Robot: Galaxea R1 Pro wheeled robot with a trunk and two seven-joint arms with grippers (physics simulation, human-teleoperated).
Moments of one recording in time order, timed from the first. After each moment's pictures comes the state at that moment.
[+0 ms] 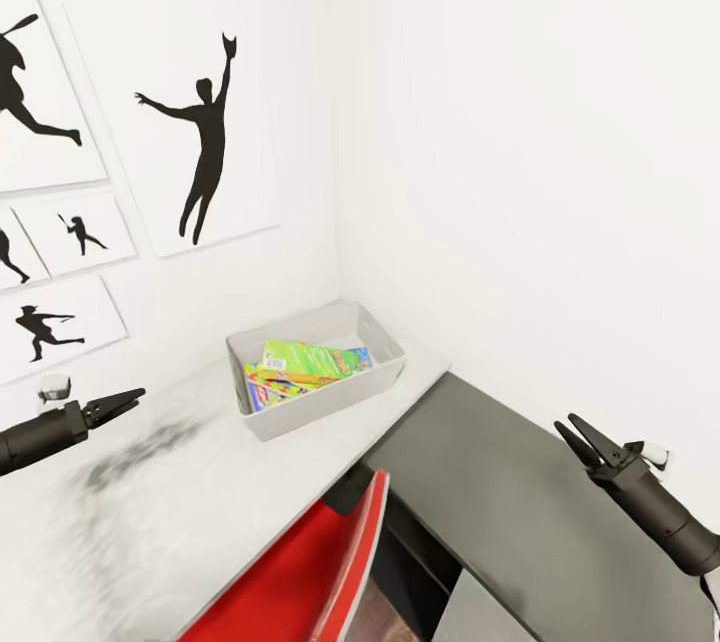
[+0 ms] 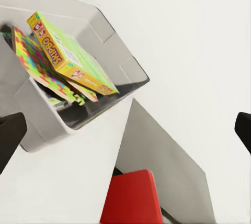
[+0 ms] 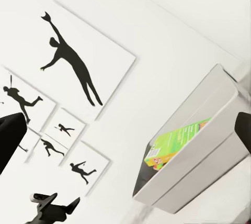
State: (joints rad) left arm -0.59 0.33 0.76 -1.14 -0.23 0.91 -1.56; right arm -0.17 -0.19 -0.51 -1.36 -0.88 0.68 1.02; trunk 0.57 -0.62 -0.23
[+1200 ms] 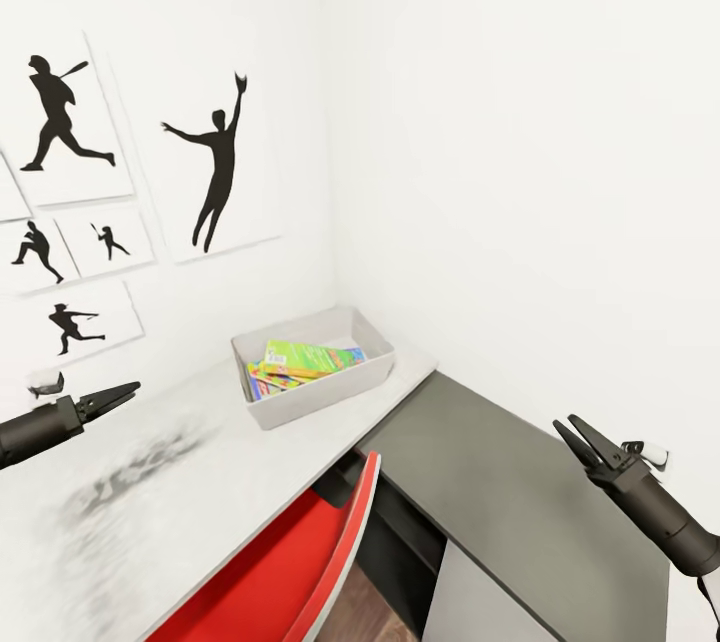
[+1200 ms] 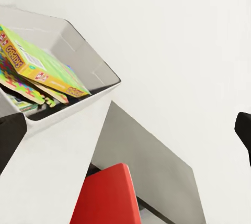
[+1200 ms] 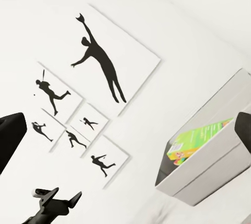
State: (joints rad) left arm -0.58 0.33 0.76 -1.18 -0.19 0.91 -1.56; right arm -0.17 -0.19 -0.50 -1.36 -0.87 0.68 1.06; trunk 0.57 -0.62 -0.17
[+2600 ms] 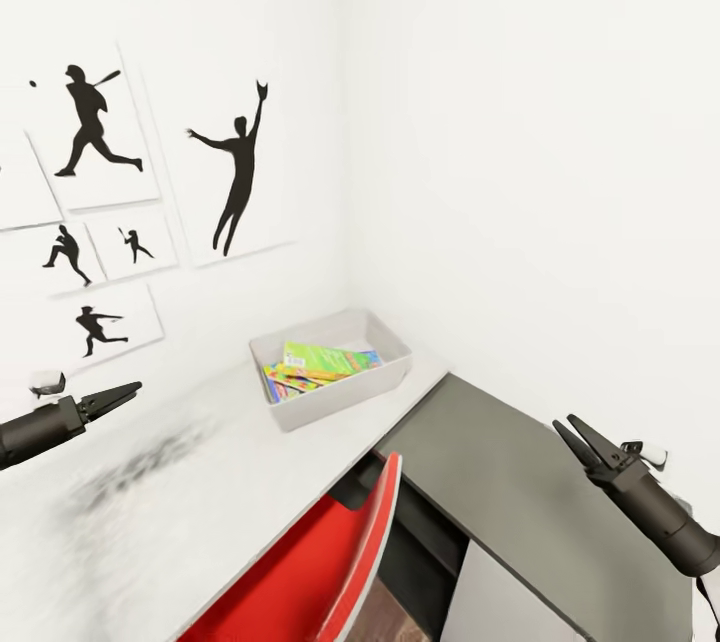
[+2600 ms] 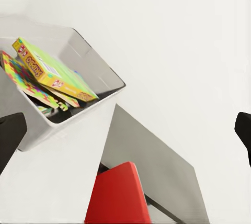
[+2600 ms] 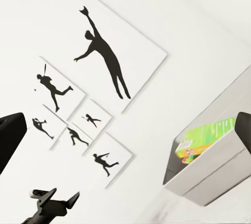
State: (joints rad) left arm -0.58 0.33 0.76 -1.18 -0.19 0.90 -1.56; right arm -0.17 -0.19 -0.50 -1.36 -0.87 0.67 1.05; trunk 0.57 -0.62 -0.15
